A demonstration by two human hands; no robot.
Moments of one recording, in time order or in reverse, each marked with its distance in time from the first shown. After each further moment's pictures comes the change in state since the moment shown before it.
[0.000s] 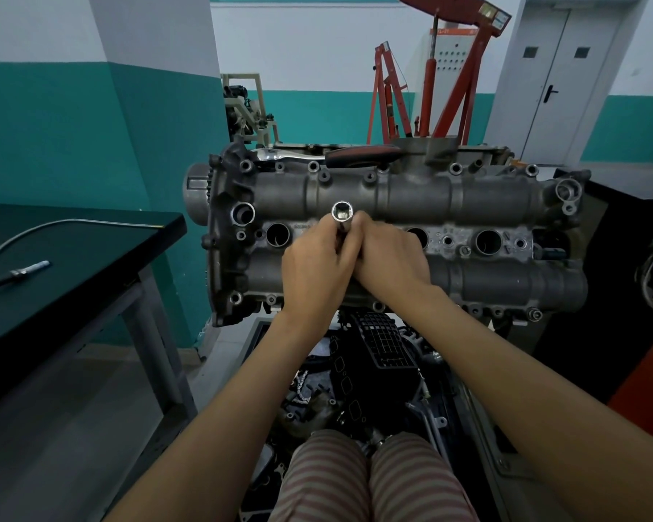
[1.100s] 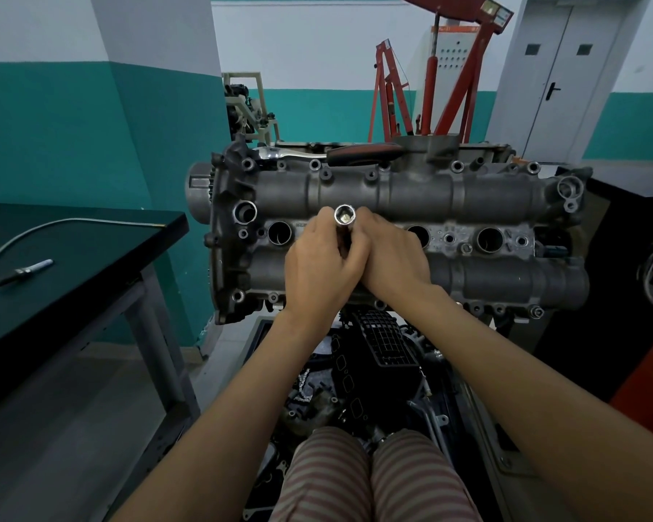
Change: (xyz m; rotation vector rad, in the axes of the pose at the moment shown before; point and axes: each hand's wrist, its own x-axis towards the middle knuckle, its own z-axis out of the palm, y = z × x) left_hand -0.002 -0.001 0.000 -0.016 -0.009 -0.001; right_hand 0.000 0.000 0.003 0.044 -0.003 0.004
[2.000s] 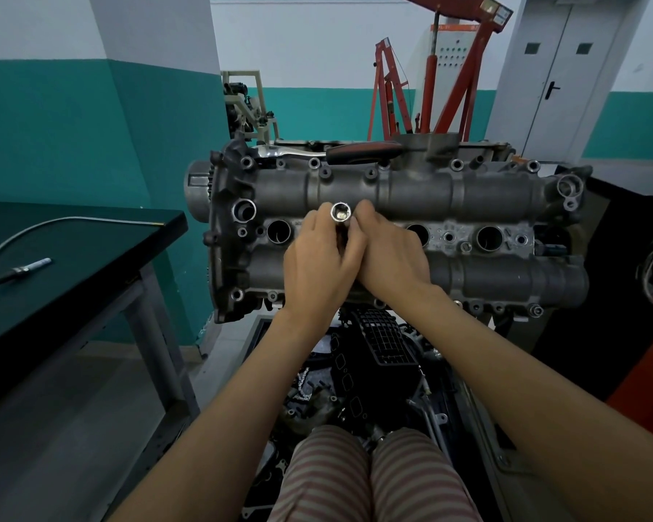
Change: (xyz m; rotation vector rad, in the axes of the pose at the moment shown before) left_hand 0.000 0.001 -0.001 -0.013 0.017 0.009; right_hand -0.002 -0.002 0.001 0.032 0.026 -0.001
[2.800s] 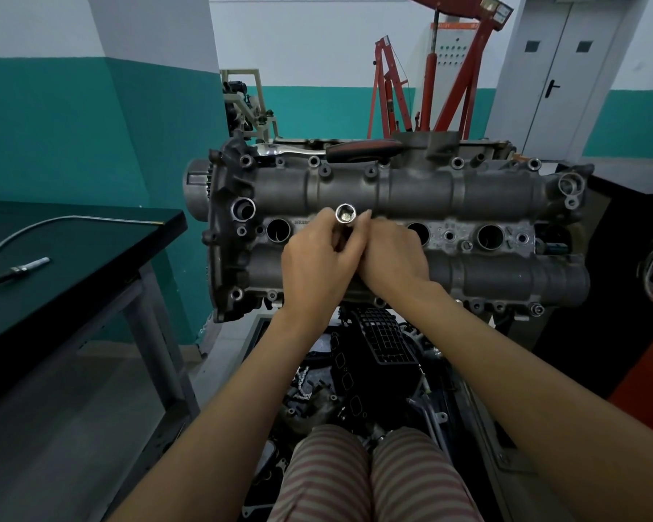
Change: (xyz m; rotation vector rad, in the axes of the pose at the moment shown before) left_hand 0.000 0.002 -0.001 -0.078 0.047 -0.001; right_hand 0.001 0.000 -0.004 -0.075 -0.024 -0.001
